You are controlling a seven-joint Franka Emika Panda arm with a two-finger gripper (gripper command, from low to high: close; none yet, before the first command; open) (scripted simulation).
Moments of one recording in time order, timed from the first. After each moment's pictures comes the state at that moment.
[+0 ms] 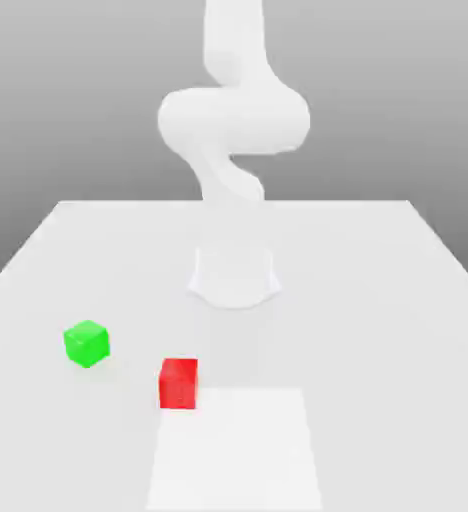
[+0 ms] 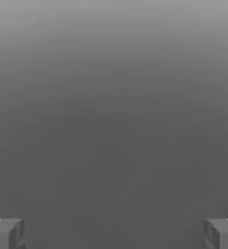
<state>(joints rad) -0.01 -0.74 0.00 -2.37 -0.02 2.35 0.79</state>
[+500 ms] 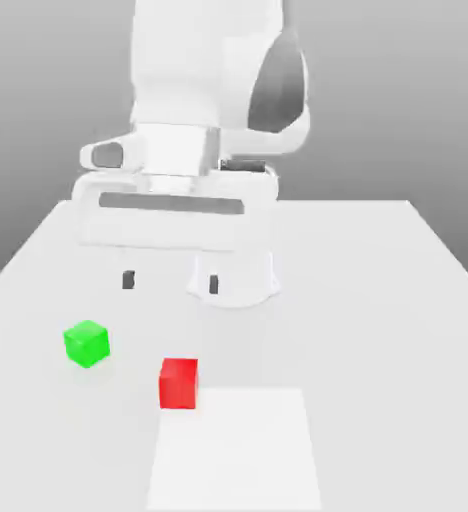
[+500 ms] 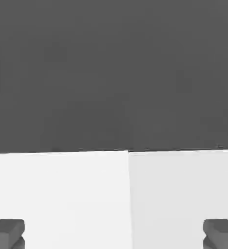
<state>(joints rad) -0.10 -0.28 -0.11 -2.86 -0.08 2.72 0.68</state>
